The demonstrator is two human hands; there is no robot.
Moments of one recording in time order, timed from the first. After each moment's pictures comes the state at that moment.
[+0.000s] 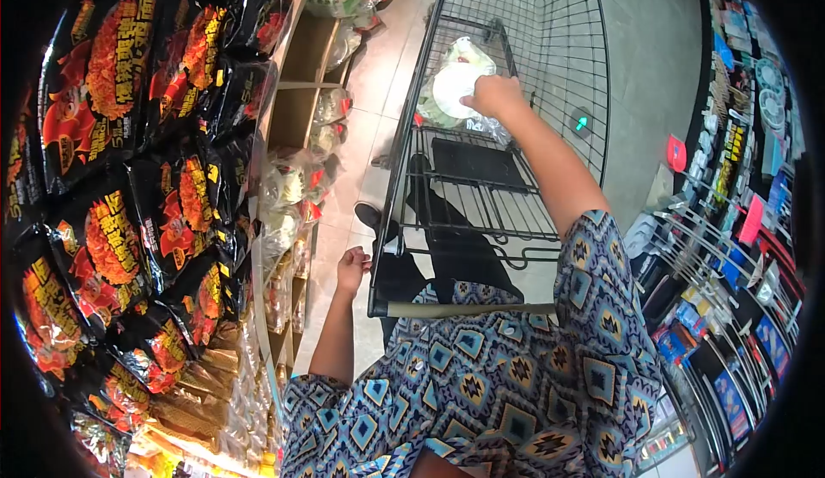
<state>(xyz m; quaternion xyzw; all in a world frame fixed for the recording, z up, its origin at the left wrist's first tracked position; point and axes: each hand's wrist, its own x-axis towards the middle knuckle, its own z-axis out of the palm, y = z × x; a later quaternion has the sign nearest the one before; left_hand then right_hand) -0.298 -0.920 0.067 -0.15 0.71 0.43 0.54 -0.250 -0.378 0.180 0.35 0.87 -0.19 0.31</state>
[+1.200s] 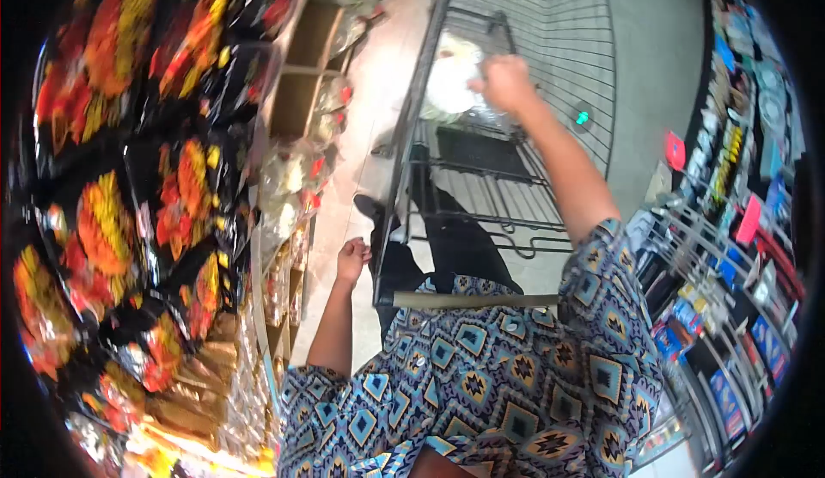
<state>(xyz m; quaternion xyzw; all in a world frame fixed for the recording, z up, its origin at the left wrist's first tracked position) -0.299 -0.929 0.056 -0.11 0.73 0.40 0.54 -0.229 -0.382 0.162 0.30 0.94 -0.13 0.10</state>
